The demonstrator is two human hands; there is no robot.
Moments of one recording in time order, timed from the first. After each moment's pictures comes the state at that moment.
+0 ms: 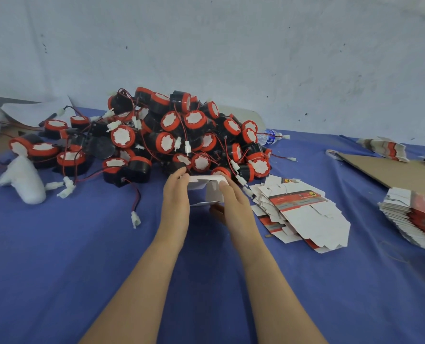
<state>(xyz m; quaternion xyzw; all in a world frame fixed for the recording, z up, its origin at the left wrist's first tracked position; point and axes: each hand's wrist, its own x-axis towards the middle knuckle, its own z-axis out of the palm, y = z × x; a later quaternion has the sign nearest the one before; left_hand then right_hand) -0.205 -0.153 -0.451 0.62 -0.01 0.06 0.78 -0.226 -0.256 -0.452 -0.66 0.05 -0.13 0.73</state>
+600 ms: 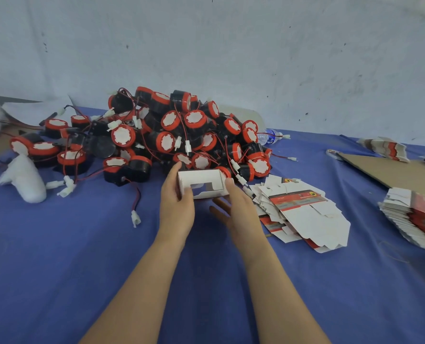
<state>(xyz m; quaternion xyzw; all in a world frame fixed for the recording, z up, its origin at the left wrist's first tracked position) -0.206 -0.152 -0.458 0.67 -0.04 0.14 0.73 -0.219 -0.263 -0.455 -0.59 0.11 -0.09 0.79</state>
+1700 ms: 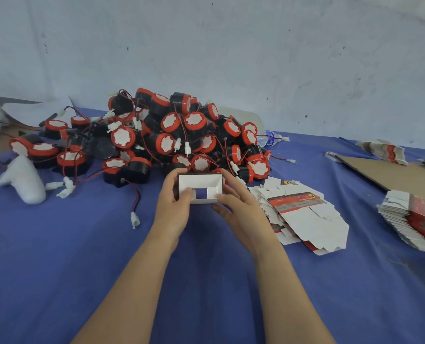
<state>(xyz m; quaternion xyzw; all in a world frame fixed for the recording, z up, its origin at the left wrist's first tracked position) -0.203 -0.143 -0.457 0.65 -0.07 0.09 0.75 -0.228 -0.280 -0.452 -0.63 -0.03 -0.05 0.77</state>
